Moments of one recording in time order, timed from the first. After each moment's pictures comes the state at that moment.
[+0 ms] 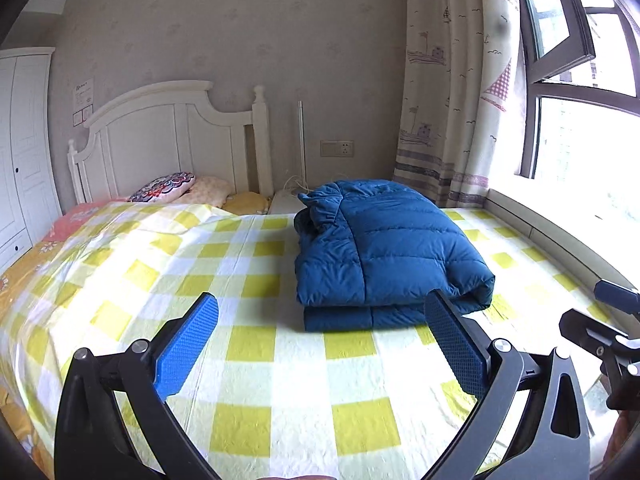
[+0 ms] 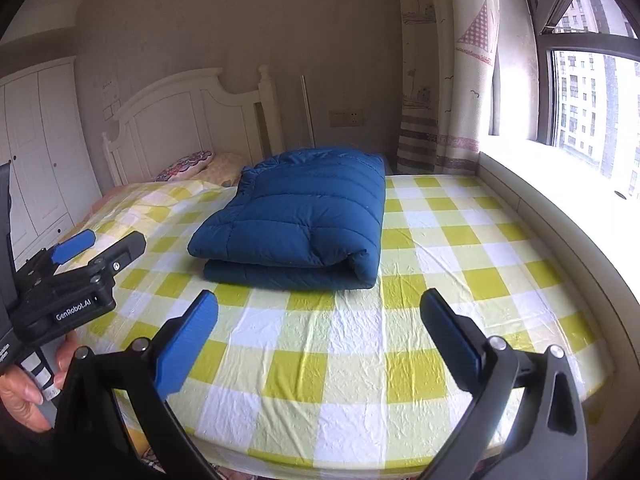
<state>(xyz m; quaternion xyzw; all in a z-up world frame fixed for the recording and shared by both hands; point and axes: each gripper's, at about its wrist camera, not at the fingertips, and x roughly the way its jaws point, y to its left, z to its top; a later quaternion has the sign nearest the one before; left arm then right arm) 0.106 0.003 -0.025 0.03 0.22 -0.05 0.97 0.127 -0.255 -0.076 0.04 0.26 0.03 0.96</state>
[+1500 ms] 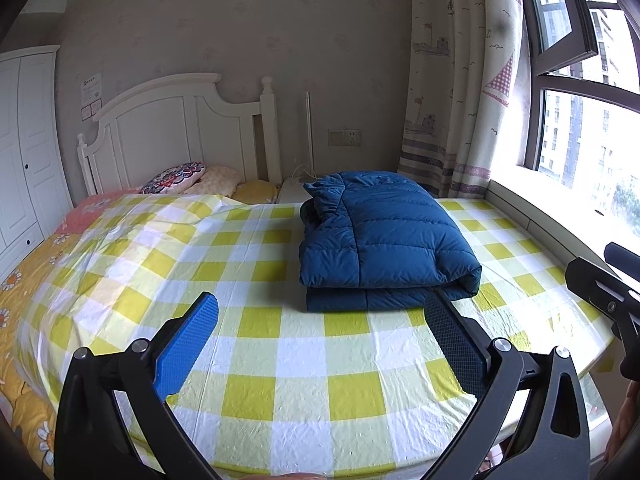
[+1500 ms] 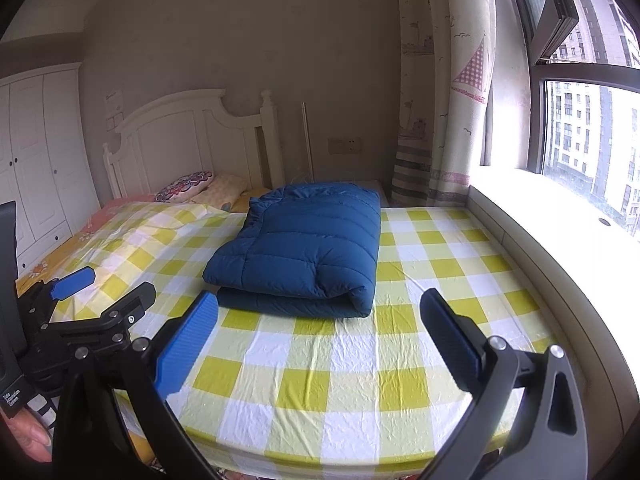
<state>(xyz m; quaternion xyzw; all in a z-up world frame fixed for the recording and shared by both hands) 0.077 -0.010 -0.005 0.04 0.25 -0.03 0.97 0.100 -0.244 -0.032 0.04 0.23 0.03 0.97</state>
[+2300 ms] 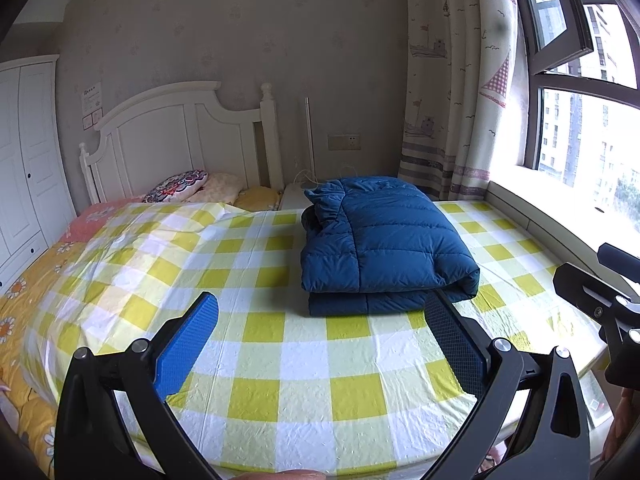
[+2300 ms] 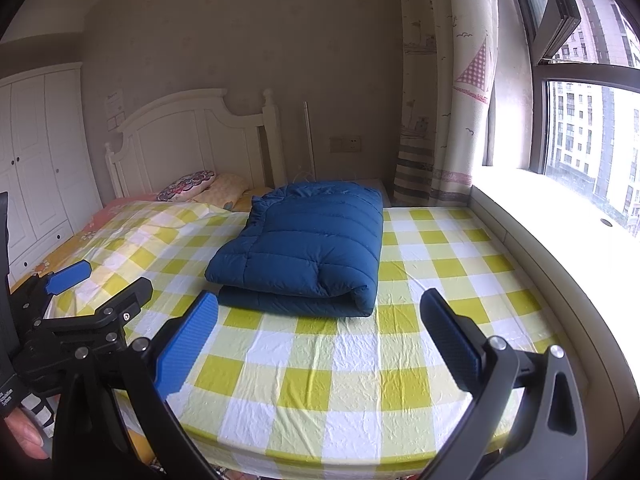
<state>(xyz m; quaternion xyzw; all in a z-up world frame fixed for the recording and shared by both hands) 0.070 -0.014 0.003 0.05 0.24 -0.03 0.97 0.100 -0.241 -0.033 0.04 0.23 0.04 0.97</state>
